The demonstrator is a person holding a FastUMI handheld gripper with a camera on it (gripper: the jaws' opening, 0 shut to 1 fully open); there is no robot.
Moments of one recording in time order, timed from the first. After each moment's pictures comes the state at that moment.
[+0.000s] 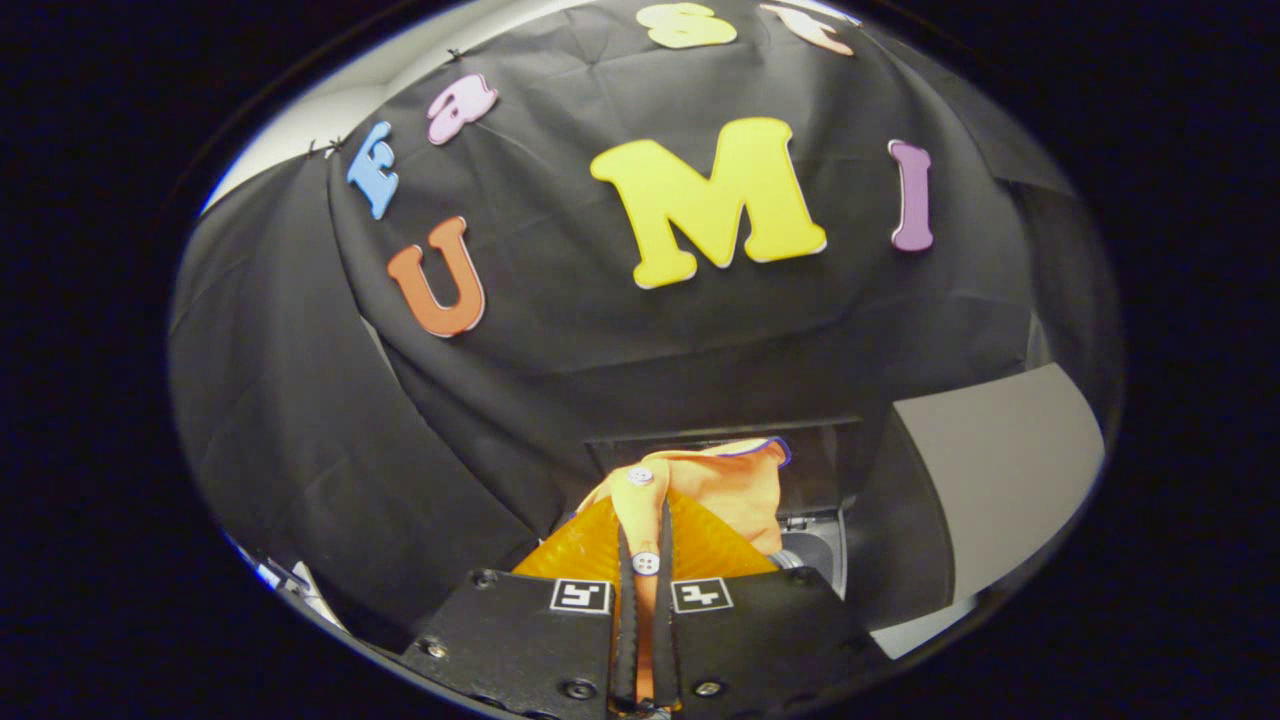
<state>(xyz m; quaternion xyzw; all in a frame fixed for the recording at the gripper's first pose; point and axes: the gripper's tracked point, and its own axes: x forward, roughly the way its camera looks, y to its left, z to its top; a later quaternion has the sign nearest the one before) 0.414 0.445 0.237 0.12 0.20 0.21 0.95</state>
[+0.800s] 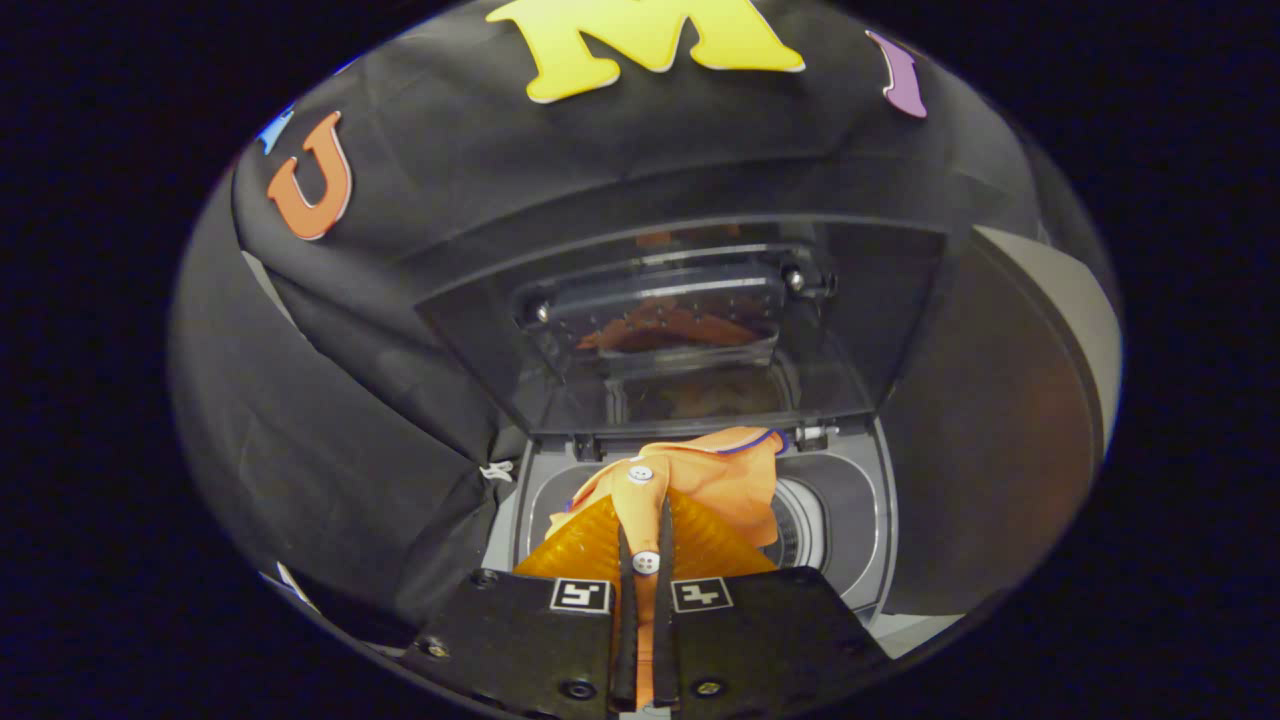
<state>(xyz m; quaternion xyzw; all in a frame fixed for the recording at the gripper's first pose) 0.526 0.479 0.048 0.11 0.38 0.13 0.91</state>
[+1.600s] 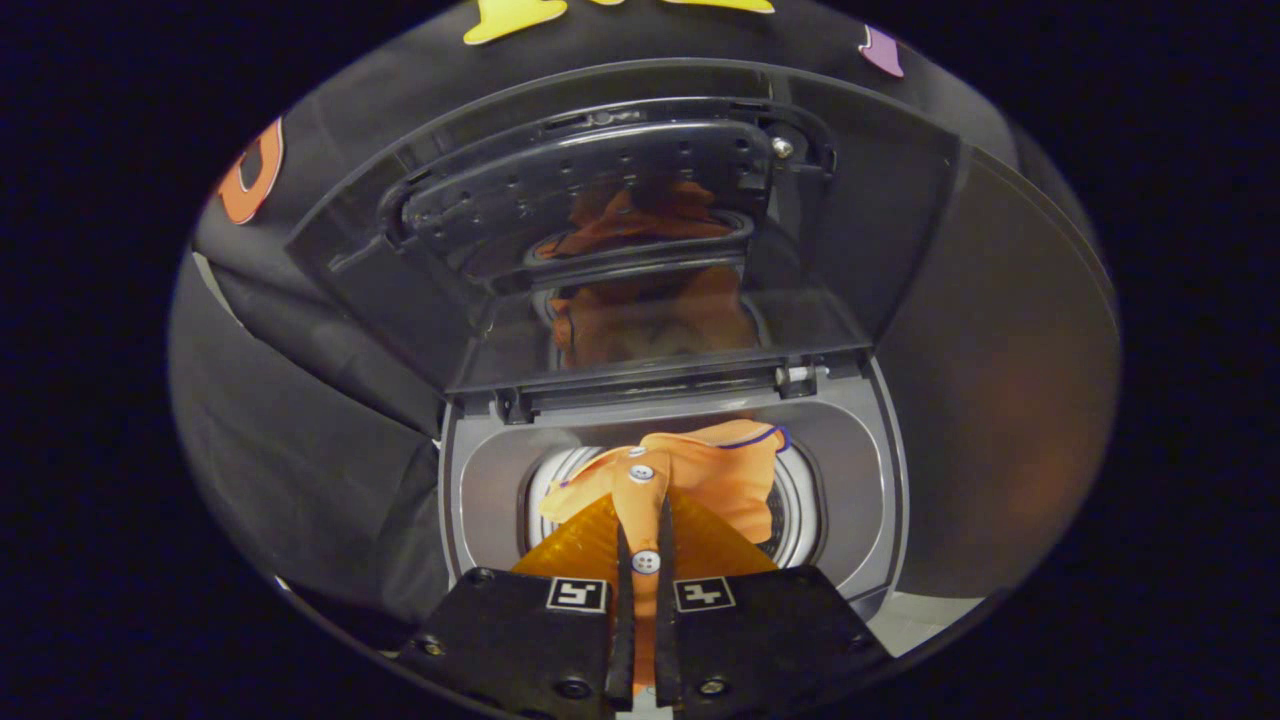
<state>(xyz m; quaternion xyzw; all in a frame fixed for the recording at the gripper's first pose) 0.537 0.466 -0.007 0.10 0.44 0.07 0.89</state>
